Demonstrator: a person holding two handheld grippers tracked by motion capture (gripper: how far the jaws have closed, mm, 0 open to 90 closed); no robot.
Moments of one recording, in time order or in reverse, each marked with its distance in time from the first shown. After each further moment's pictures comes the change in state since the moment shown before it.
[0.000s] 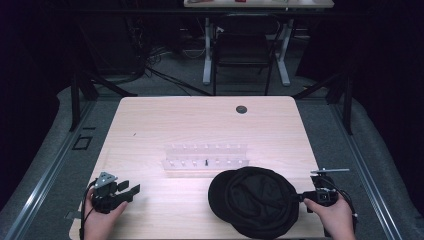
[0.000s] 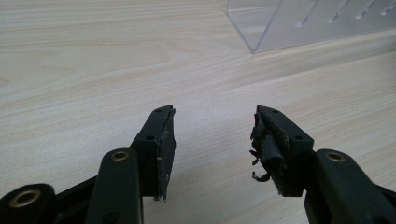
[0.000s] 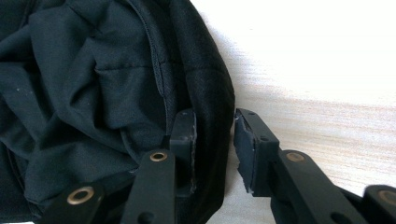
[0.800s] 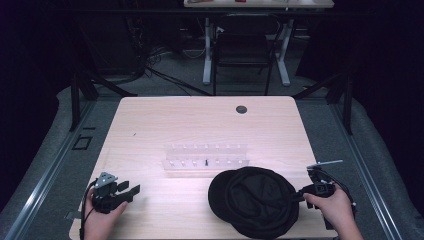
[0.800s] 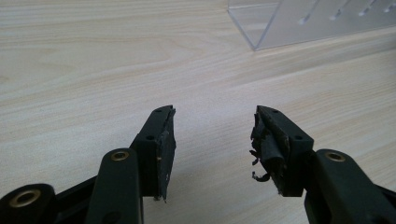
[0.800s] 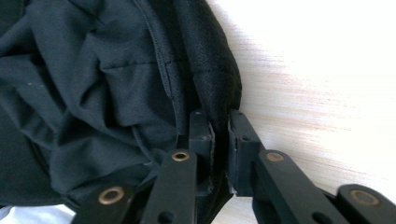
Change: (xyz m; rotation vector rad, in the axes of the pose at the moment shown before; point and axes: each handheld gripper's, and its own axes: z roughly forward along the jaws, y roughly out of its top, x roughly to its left) left arm 0.000 -0.001 0.001 0.003 0.006 -0.002; right arm -0.001 0.021 0.005 0.175 0.074 0.059
